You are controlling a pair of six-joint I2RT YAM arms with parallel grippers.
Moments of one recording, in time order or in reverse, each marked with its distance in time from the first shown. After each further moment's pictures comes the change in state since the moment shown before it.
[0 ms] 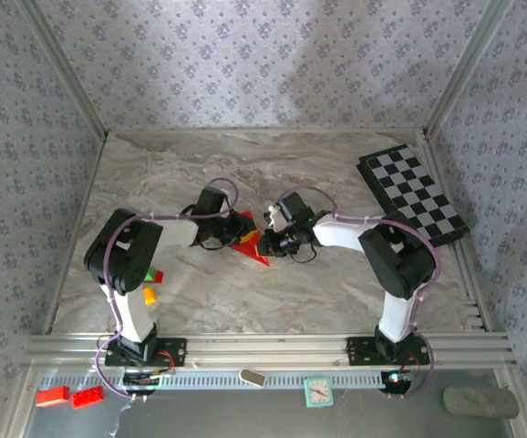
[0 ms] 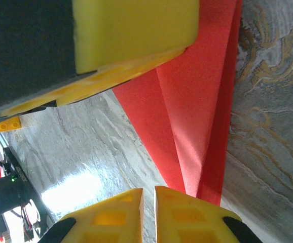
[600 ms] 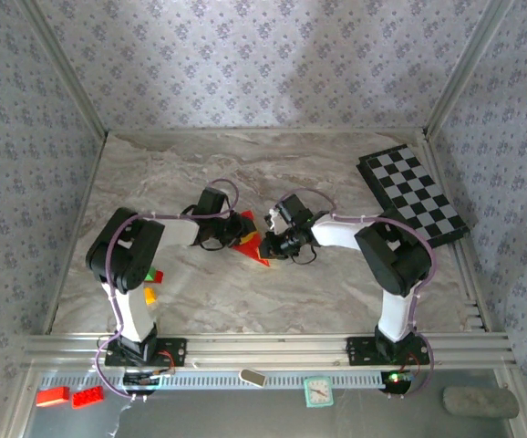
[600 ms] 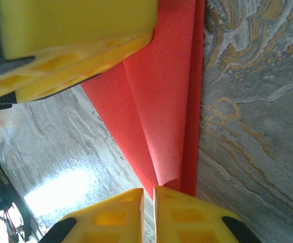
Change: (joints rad) left arm 0.000 0.016 0.005 -0.011 -0.002 0.000; right arm 0.000 0.028 0.002 -0.029 0.027 -0.015
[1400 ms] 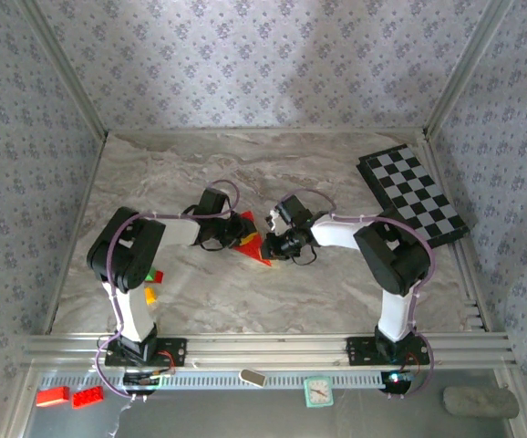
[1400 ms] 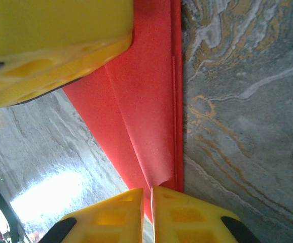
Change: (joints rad) left arm -0.001 0.010 0.010 -0.016 -0.003 0.000; right arm 0.000 0.009 0.000 -0.019 0.040 -0.008
